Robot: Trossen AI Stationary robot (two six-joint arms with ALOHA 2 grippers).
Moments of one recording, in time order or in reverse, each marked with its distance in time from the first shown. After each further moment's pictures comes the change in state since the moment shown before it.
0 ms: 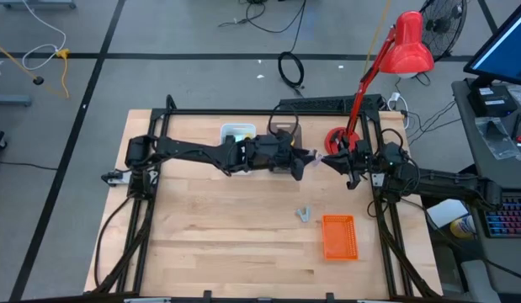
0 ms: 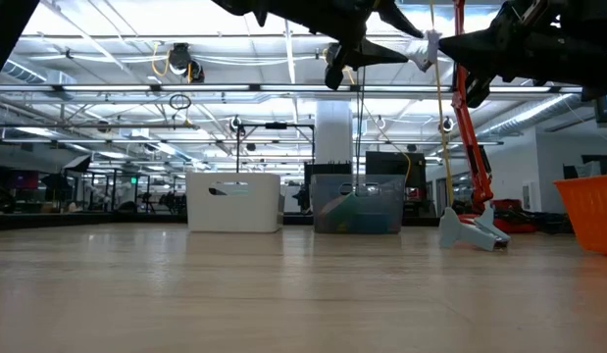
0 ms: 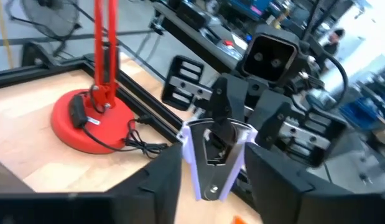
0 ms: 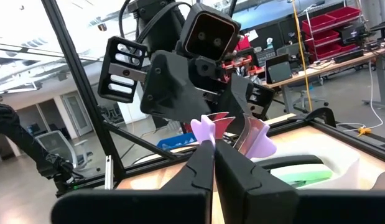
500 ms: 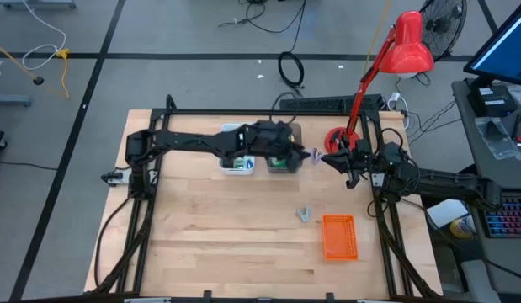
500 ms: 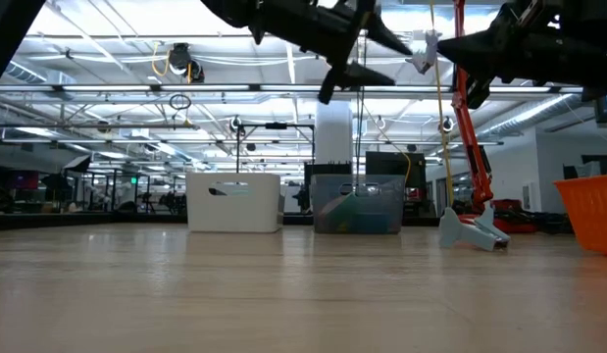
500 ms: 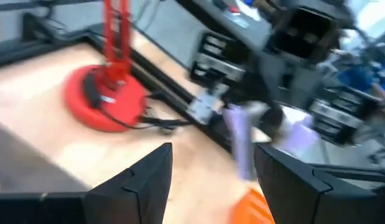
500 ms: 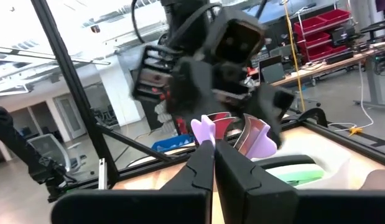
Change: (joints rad) left arm 0.103 -0.012 0.000 -0.125 0.219 0.030; right arm 0.000 0.000 0.000 -0.002 0.023 0.000
